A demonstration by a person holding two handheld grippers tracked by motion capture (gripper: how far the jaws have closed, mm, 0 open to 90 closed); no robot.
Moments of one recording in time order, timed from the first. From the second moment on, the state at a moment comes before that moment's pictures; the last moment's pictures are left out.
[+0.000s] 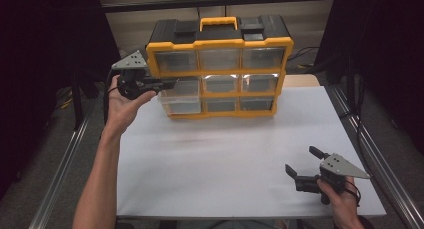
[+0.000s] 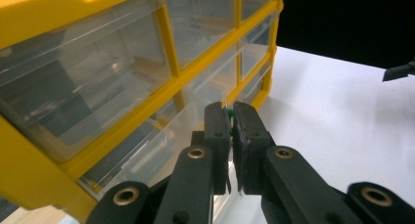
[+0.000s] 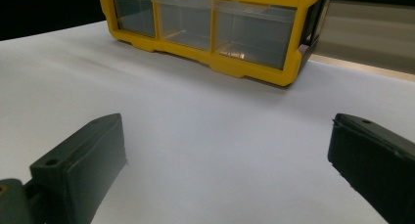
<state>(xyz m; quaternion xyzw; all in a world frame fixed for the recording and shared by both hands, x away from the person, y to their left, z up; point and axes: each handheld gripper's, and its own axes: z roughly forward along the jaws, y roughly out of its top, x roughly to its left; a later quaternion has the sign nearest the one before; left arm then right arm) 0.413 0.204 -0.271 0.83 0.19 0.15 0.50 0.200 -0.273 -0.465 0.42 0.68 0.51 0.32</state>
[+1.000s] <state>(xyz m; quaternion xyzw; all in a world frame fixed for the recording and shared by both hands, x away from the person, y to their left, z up) 0.441 0.199 -0.270 0.85 0.22 0.15 0.45 0.200 -0.274 -0.465 0.42 0.69 0.51 0.32</state>
